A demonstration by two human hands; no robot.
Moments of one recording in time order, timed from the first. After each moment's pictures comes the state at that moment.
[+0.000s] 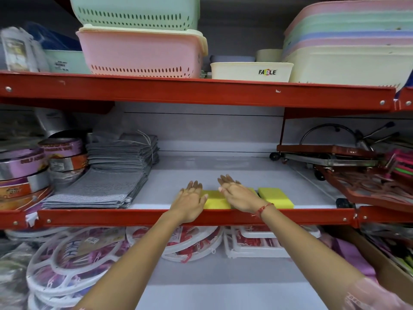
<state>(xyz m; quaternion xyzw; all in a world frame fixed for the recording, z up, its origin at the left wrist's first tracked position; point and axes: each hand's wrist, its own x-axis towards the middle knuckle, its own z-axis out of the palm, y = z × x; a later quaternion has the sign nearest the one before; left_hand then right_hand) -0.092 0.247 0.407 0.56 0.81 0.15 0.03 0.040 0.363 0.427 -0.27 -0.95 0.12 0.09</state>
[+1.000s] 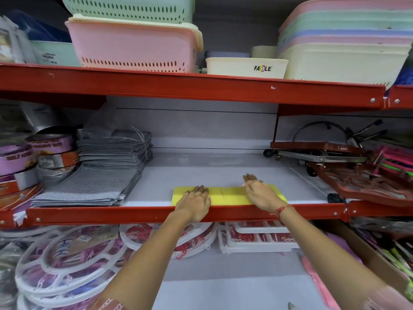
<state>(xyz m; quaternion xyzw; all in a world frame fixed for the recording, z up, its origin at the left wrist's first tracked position) -0.078 0.265 0.392 0.59 0.80 0.10 0.03 0.095 0.394 0.419 -0.37 -0.91 0.11 0.14</state>
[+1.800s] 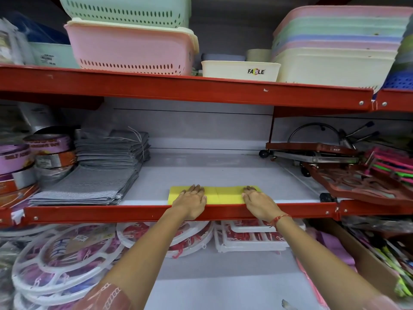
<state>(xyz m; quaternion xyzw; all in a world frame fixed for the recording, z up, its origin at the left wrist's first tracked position) -0.075 0.264 0.396 0.58 0.81 0.10 0.06 0.114 0.378 0.403 -0.40 -0.90 0.10 0.12</state>
